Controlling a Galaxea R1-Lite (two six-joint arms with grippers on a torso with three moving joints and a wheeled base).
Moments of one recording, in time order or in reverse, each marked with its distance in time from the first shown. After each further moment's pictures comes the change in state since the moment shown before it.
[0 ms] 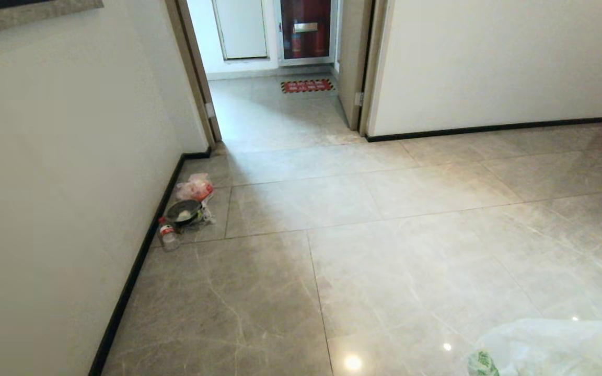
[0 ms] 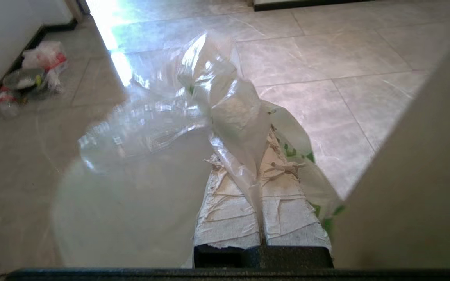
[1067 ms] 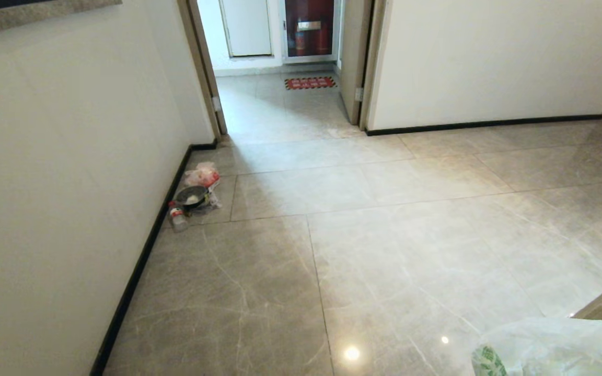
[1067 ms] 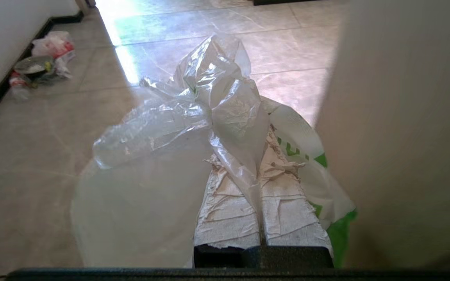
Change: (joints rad) left arm 0.000 0.000 0.000 0.000 0.000 -0.002; right arm -0.001 0.000 0.000 0.000 0.000 0.001
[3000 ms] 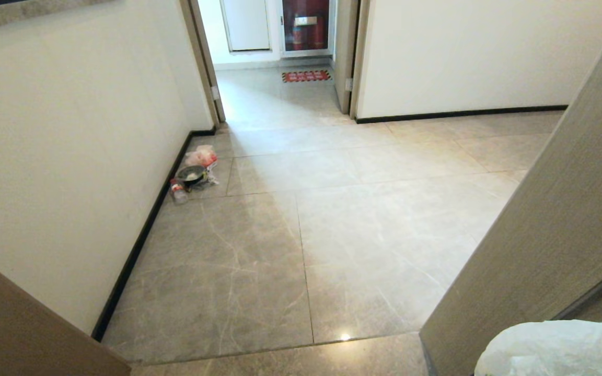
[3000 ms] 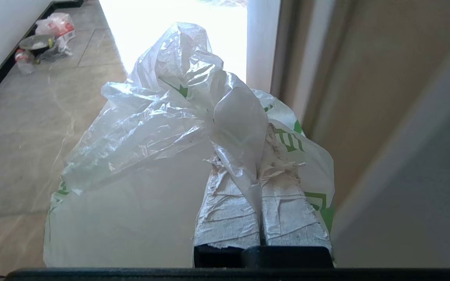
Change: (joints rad) left arm 0.000 0.000 0.000 -0.001 0.000 0.000; right arm 0.000 0.000 0.000 0.001 0.001 -0.001
